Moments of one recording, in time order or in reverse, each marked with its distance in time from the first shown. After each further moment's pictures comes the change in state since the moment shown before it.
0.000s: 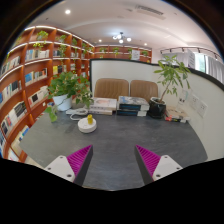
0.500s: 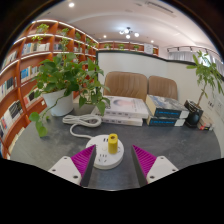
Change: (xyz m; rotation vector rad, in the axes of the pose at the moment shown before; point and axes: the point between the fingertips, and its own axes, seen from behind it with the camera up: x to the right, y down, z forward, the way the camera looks) arm -0.124 -0.037 0.252 -0.016 -0.031 -0.011
